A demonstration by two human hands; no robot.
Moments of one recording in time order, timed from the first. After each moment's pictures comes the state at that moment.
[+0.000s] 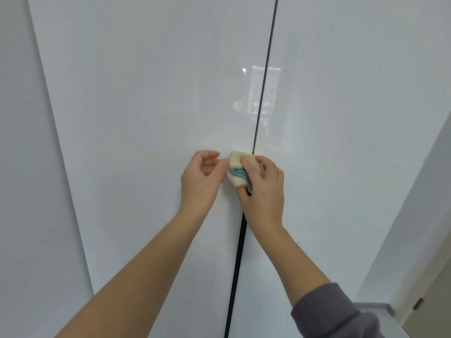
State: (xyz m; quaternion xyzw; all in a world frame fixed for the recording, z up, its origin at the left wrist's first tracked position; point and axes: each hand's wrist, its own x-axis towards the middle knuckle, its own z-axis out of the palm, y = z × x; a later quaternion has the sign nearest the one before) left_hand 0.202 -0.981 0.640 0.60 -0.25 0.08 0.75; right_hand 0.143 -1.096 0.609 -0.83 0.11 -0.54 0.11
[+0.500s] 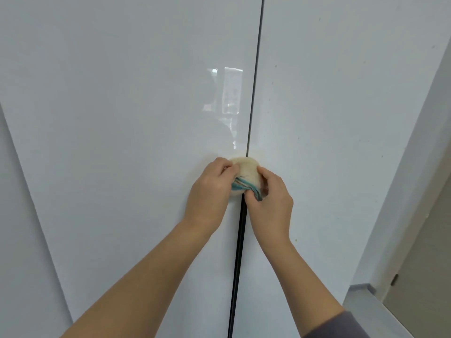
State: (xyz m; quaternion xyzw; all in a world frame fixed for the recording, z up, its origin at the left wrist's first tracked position) left_hand 0.226 -1.003 0.620 0.71 -0.48 0.31 0.40; right_hand 0.129 -1.085 0.605 -0.75 0.20 -0.55 0.32
